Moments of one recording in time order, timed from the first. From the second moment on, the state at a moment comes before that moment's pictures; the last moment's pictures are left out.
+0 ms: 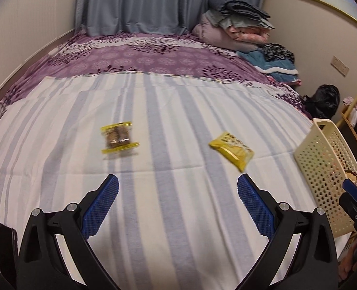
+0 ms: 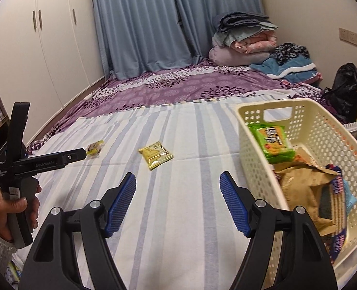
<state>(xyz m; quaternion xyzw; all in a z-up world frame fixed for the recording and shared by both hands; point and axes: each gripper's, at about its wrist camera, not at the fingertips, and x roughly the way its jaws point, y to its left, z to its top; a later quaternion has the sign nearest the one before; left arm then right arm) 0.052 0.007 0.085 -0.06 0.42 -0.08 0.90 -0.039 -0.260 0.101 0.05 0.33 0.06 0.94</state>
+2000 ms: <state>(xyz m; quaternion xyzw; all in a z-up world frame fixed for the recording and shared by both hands) 0.177 0.077 0.005 -0.07 0.45 -0.01 0.89 0.143 -0.187 0.018 -0.04 0.43 0.13 0.89</state>
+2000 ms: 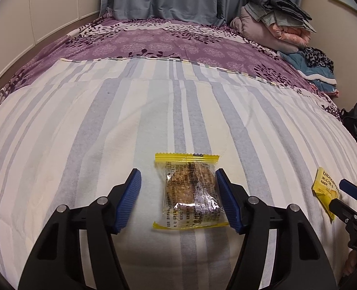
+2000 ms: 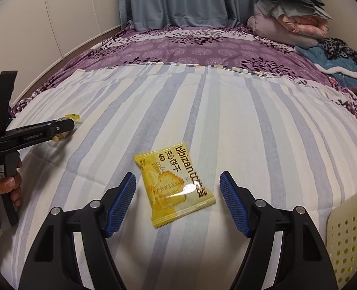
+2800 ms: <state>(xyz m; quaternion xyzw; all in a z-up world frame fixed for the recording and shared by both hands) 0.178 0.072 0.006 -0.07 0.45 -0.02 0.89 0.137 -0.159 0.012 -0.06 0.45 0.12 0.89</state>
